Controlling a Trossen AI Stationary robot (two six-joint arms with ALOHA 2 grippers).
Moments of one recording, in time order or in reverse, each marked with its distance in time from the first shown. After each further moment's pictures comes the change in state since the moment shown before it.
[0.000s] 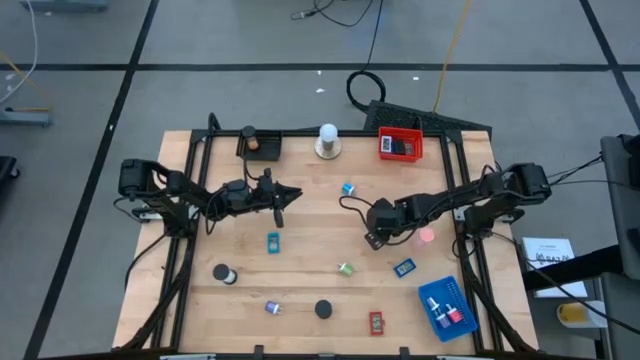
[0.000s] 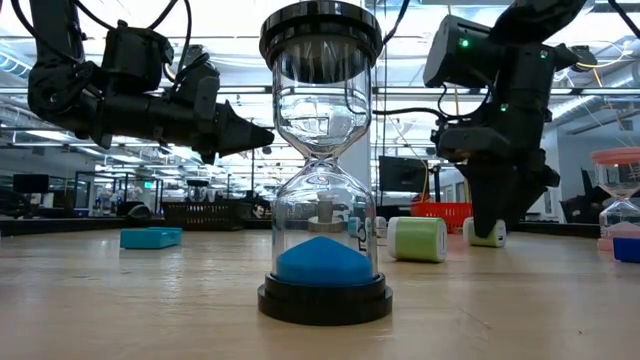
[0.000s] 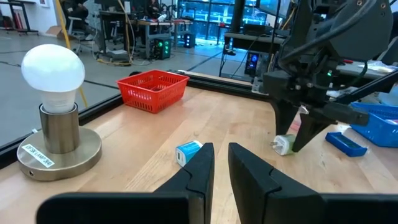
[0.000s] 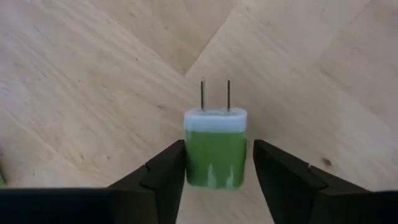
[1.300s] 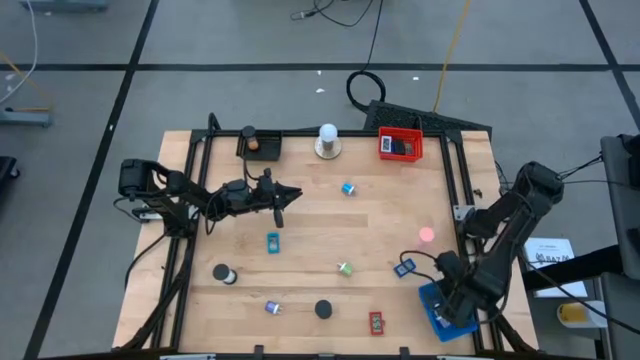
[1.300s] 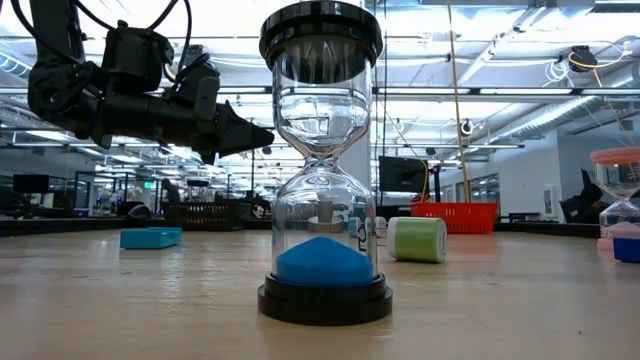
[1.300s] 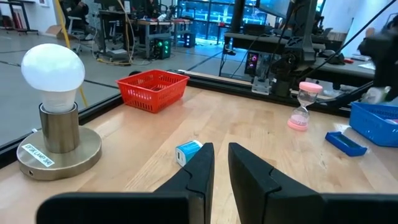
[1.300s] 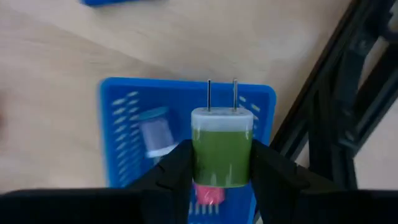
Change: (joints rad) left arm 0.000 0.000 0.000 0.000 0.000 0.000; right arm 0.911 -0.093 0.274 -0.683 -0.112 1.167
